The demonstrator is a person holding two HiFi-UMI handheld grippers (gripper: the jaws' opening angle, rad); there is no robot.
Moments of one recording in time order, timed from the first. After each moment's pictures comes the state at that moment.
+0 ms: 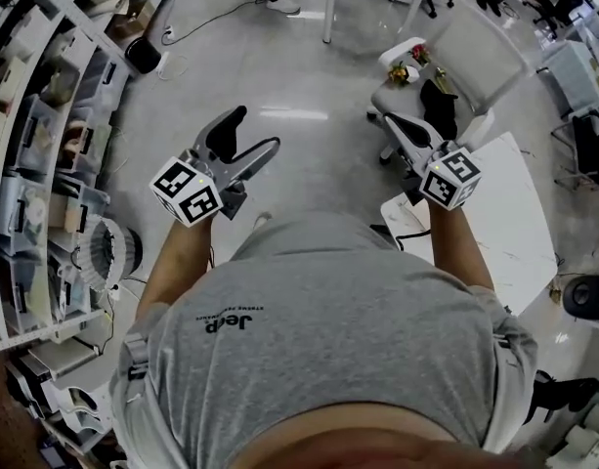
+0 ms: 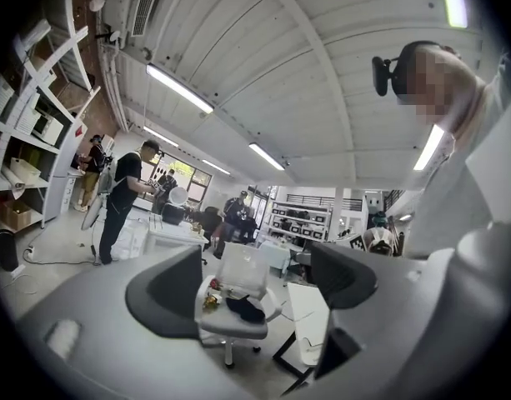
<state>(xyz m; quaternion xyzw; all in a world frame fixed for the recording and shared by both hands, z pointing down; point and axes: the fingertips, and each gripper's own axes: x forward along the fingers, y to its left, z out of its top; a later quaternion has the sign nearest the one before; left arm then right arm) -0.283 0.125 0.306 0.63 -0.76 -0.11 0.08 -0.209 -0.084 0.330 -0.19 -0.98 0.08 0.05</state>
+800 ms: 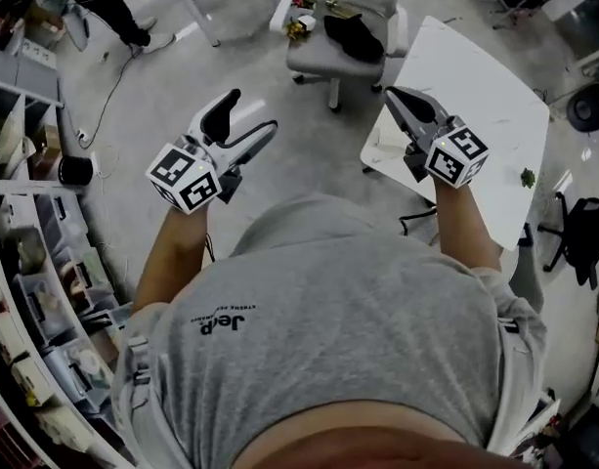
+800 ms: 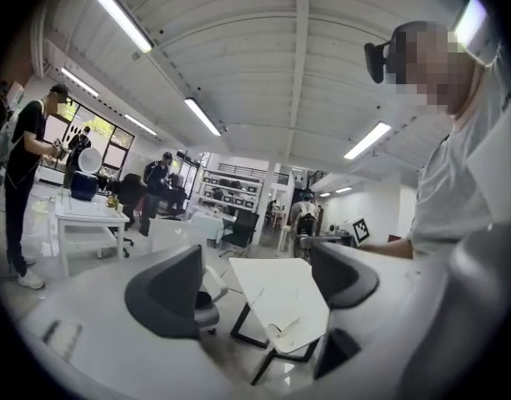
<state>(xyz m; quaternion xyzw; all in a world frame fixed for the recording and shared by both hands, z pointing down) -0.269 -0.027 0.320 0.82 -0.55 -0.03 0.12 -0.089 -0.160 0.333 0.10 -0.99 0.11 0.02</state>
